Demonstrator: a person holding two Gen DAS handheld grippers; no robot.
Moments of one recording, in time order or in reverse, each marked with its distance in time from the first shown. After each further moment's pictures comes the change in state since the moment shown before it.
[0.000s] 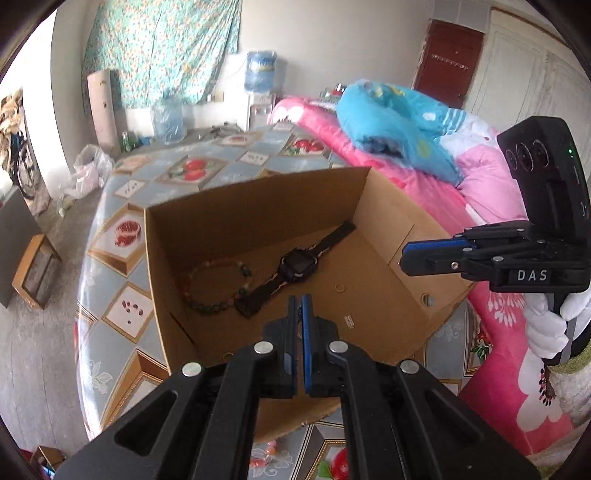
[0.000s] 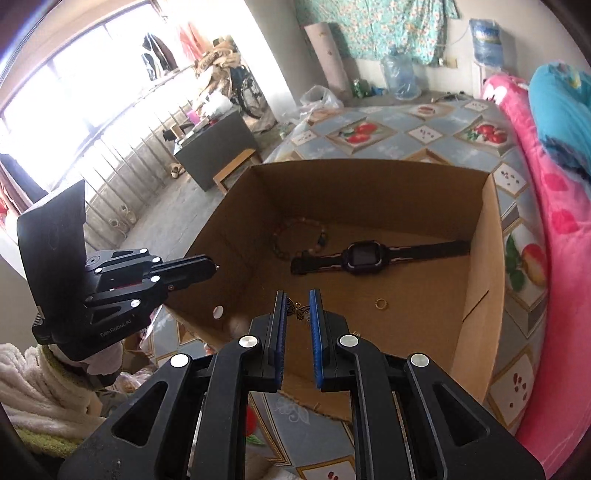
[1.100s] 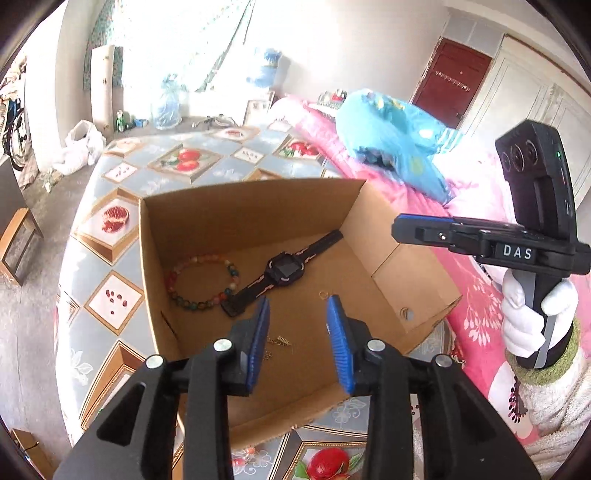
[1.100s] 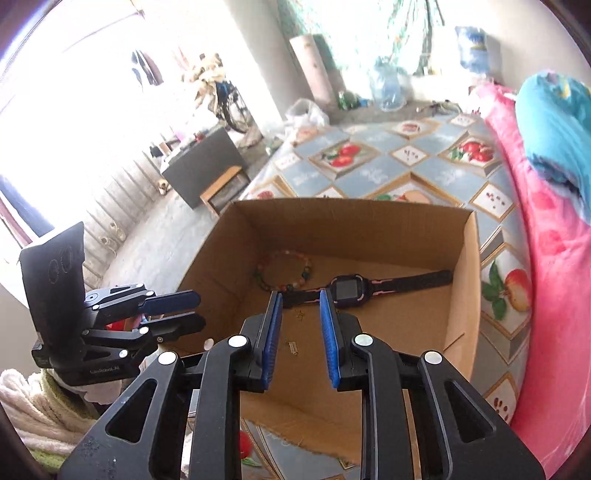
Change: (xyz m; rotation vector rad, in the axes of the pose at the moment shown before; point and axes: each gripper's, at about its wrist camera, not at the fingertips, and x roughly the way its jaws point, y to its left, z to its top) left arm -0.026 0.006 -0.003 -0.064 -0.075 -0.081; right arm -0.042 0.017 -0.003 0.009 -0.129 -0.047
